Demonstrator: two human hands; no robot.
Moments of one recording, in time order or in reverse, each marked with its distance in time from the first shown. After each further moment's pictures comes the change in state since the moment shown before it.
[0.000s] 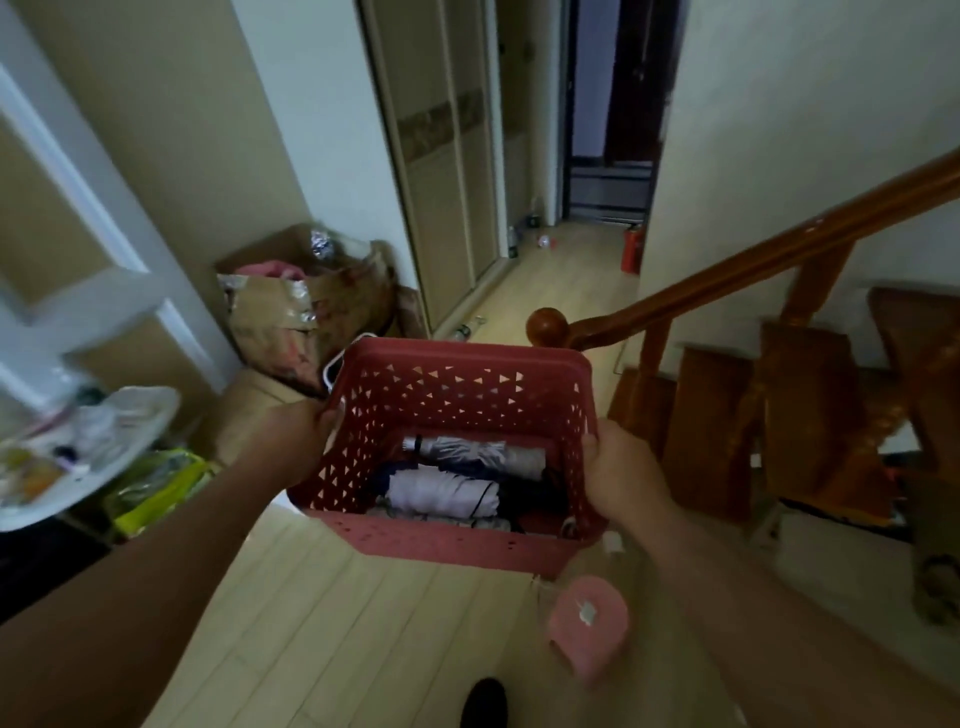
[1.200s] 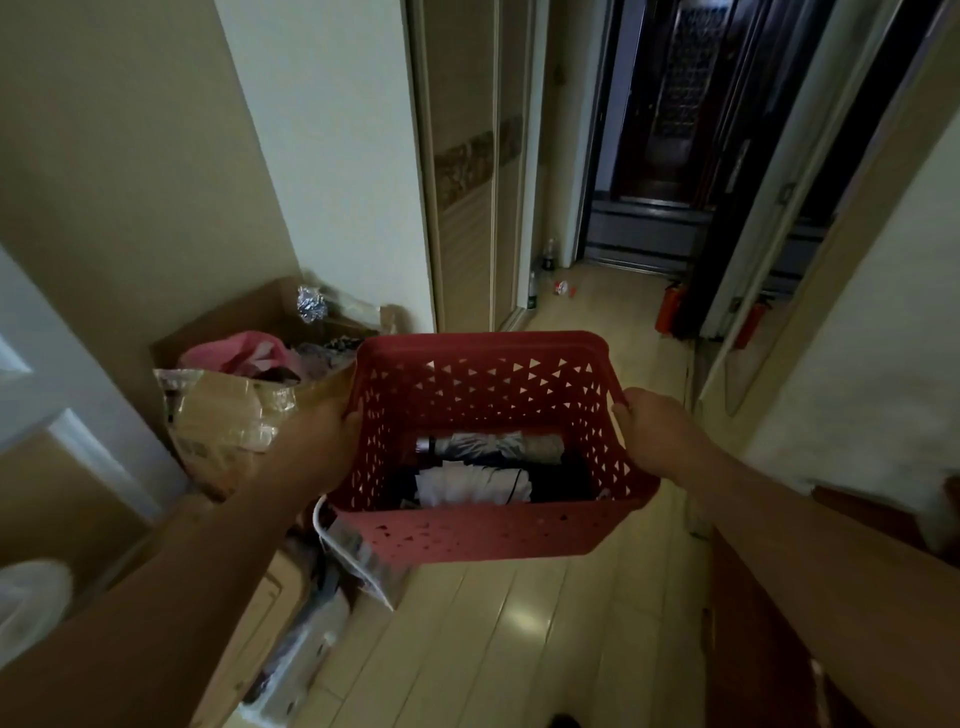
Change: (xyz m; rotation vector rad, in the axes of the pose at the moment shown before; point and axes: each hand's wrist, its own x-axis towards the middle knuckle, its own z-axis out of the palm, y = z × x) left_hand 0.628 -0.159 0.061 -0.248 0.003 0.085; right_hand 0.635 -0.238 0.178 -0.276 0.004 -0.077
